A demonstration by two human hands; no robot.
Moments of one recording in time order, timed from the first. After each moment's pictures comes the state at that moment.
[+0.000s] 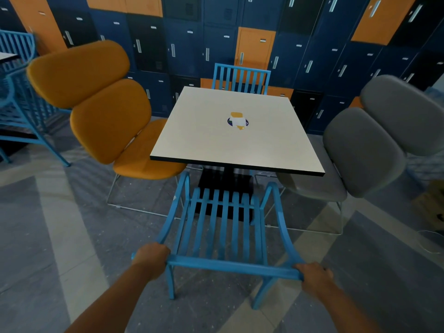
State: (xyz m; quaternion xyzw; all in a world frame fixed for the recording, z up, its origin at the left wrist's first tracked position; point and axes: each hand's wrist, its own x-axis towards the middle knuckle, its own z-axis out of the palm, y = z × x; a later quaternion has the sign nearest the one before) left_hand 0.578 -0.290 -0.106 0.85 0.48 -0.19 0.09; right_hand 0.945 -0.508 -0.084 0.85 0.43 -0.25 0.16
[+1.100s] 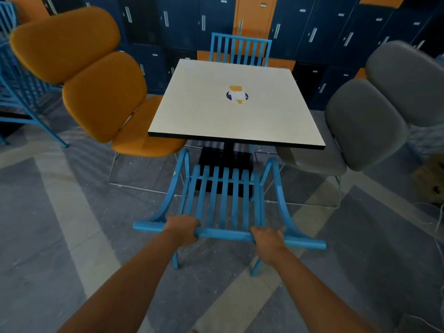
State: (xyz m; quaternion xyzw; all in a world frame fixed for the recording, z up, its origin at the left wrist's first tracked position) left_hand 0.637 -0.323 -0.073 0.88 0.39 -0.25 0.14; right_hand 0.843 -0.464 -0.083 0.80 0.55 -0.19 0.13
